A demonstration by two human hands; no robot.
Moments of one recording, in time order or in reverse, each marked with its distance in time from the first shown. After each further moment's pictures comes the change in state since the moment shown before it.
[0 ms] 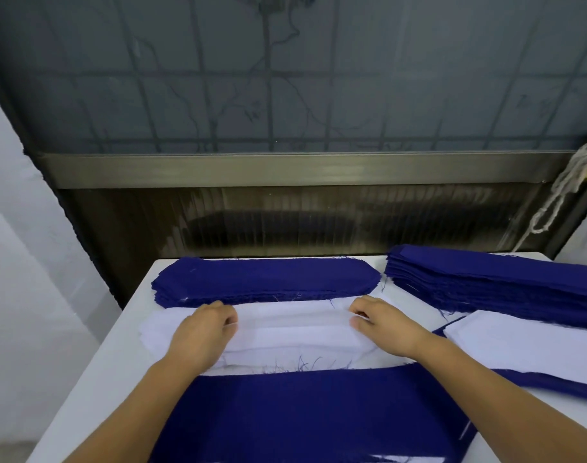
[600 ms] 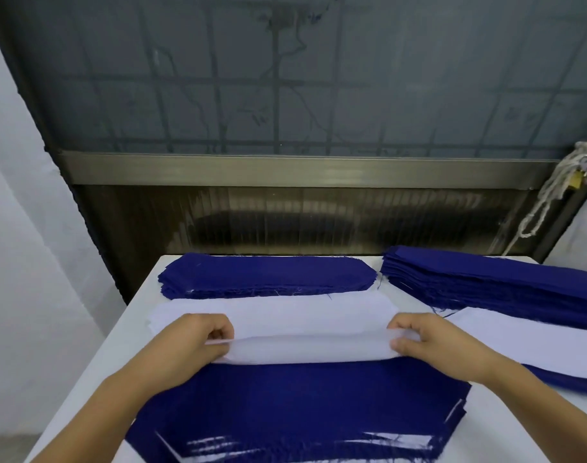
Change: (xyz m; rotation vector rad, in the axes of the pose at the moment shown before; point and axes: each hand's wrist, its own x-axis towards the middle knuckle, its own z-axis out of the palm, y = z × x) left_hand -0.067 0.007 -0.065 -0.236 -0.186 0.092; right_hand -0.102 -0.016 -0.049 0.179 -0.055 0.045
